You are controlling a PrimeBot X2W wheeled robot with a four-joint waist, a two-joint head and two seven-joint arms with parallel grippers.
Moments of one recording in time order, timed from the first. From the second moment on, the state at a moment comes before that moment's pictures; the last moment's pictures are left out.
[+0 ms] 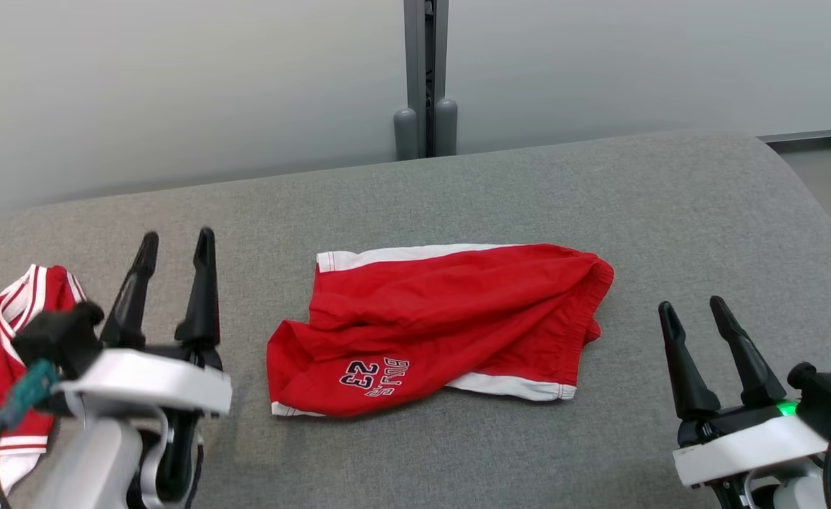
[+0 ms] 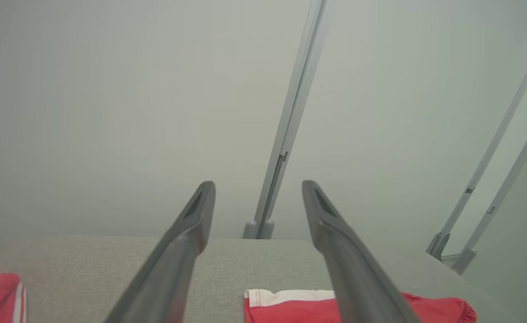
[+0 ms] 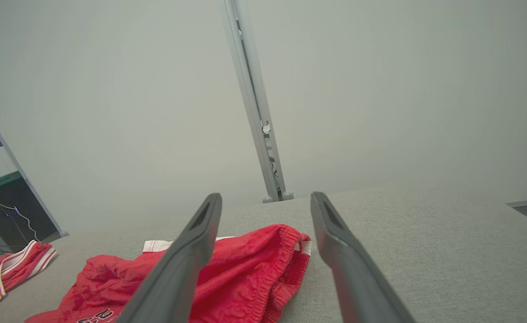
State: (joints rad) left arm -0.30 0.37 -0.39 0.15 -0.78 0.16 -0.26; right arm -0.09 -0.16 0.16 0.14 0.44 0.13 -0.26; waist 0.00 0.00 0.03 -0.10
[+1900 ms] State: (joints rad) left arm 0.03 0.05 -0.02 0.09 -0.31 0.04 -0.26; right arm -0.03 -0.14 0.14 0.11 0.40 0.13 -0.26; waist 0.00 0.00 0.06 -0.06
